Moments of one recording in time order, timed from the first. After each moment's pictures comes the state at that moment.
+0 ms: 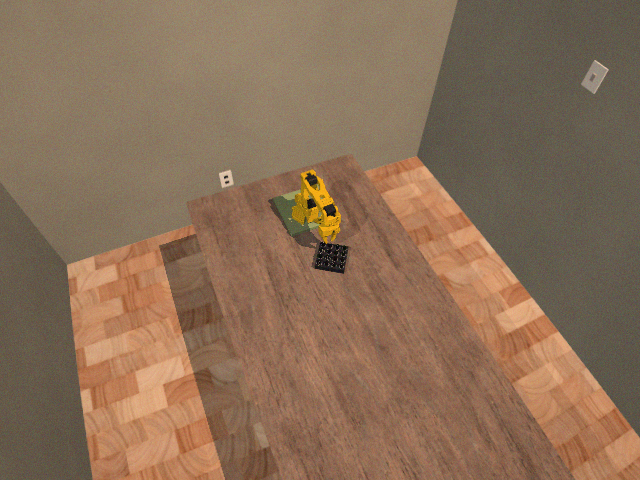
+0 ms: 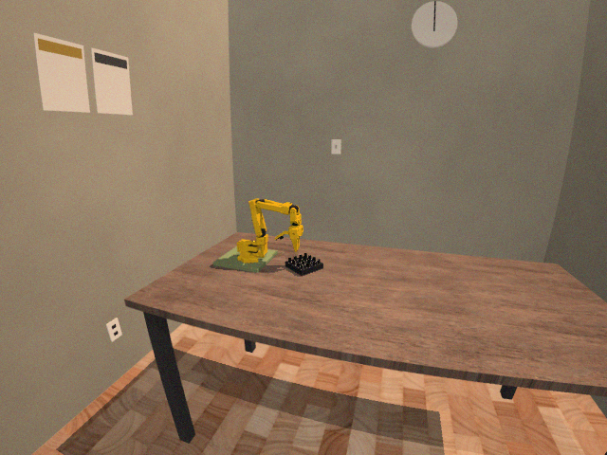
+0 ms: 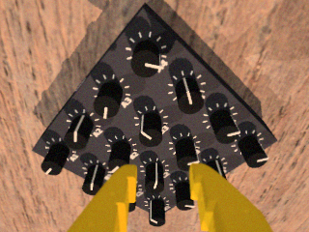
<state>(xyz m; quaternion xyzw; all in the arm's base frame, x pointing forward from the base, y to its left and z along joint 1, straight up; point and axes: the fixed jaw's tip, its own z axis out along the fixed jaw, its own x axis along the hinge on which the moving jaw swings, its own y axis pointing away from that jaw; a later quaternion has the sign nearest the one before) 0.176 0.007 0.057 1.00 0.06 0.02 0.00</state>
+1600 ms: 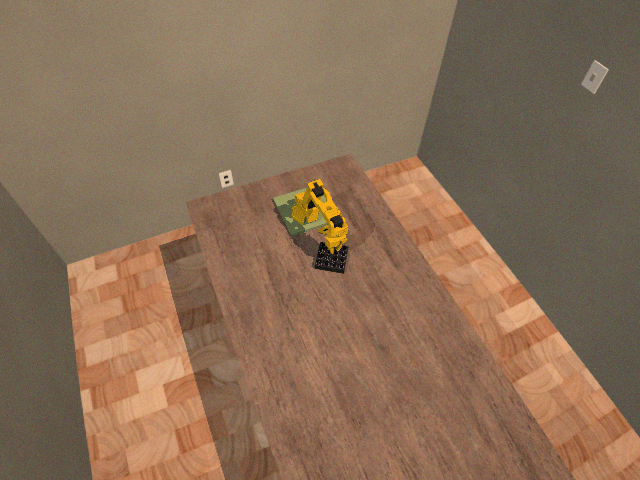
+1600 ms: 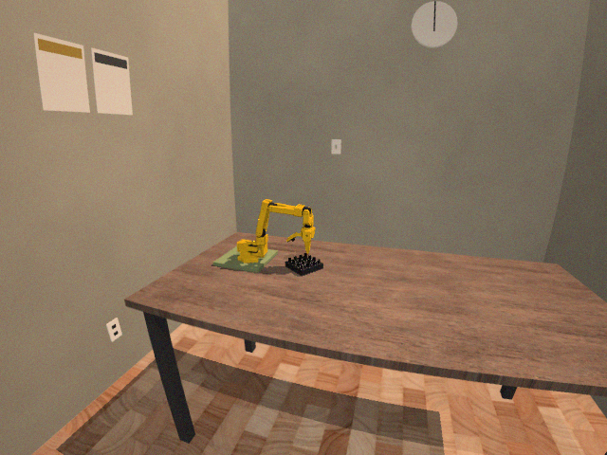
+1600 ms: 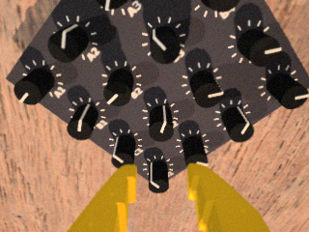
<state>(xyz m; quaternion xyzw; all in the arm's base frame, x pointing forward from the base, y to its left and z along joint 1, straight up) 0.222 0.012 0.054 1.00 0.10 0.01 0.00</state>
